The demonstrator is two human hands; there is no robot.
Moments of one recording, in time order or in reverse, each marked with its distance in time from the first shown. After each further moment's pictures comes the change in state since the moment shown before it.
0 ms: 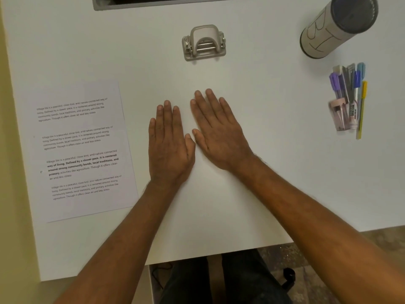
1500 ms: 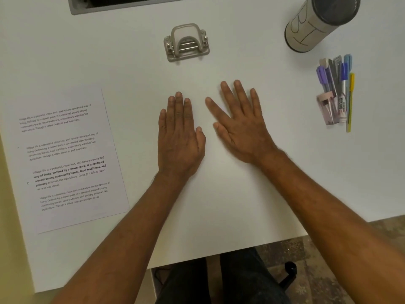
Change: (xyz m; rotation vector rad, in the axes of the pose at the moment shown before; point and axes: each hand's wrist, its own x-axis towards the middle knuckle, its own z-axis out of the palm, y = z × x) left_hand 0.024 0.043 0.010 0.020 -0.036 0.096; right_hand -0.031 0.071 -0.012 -0.002 -0.001 0.052
